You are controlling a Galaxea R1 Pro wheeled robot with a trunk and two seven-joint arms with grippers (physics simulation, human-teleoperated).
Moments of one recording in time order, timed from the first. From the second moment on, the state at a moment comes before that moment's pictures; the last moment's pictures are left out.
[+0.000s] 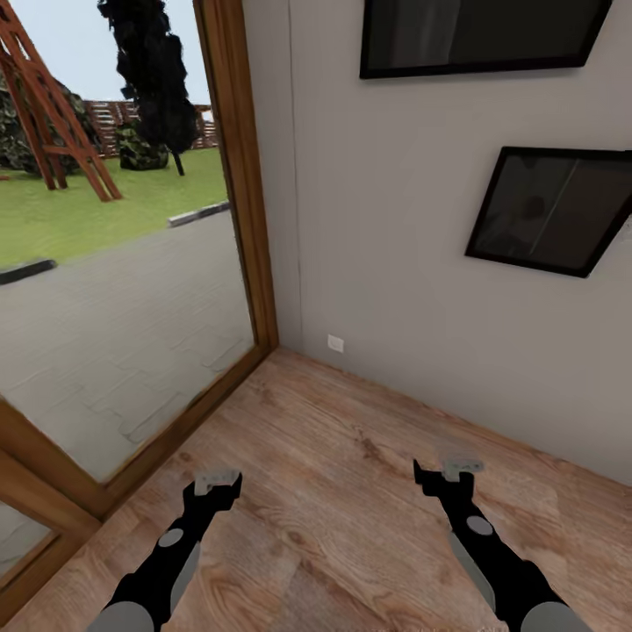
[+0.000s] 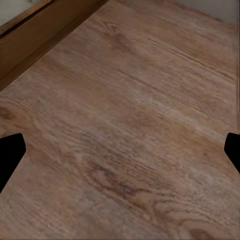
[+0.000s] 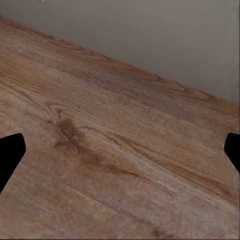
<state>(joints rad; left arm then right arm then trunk) -0.52 -0.05 0.22 -0.52 -0.13 -0.21 -0.09 -0.50 -0.14 0.22 -0.67 -0.23 -0.16 -0.15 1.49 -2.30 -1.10</state>
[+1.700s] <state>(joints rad) -0.29 -0.02 0.27 -0.38 -0.12 -0.45 -0.08 -0.42 -0.14 0.21 -0.04 -0.24 -0.67 -0.17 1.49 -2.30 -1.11</state>
